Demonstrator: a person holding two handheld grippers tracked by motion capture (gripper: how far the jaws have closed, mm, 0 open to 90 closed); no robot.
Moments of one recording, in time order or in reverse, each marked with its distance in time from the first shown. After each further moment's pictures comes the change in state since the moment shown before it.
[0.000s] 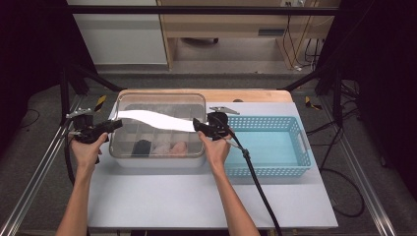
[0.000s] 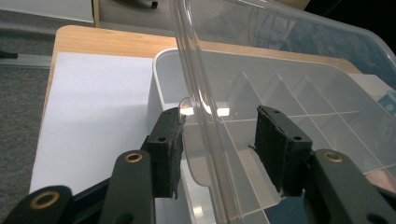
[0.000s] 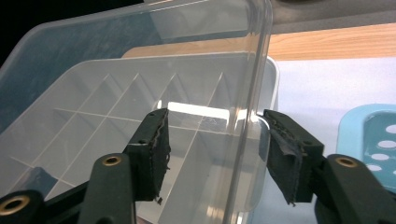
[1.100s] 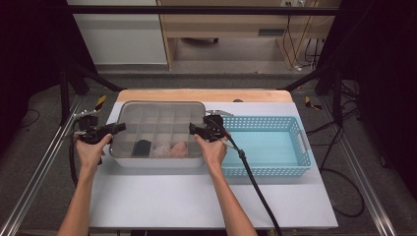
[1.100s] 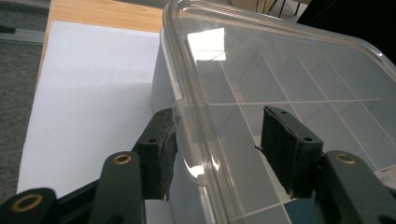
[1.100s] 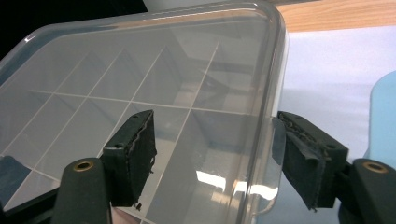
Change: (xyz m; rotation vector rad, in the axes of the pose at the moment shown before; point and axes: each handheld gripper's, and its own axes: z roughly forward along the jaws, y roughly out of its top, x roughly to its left) left arm 0.007 -0.008 0.017 0.076 0.017 -0.032; right arm 0.001 -0.012 0.019 0.072 -0.025 0.010
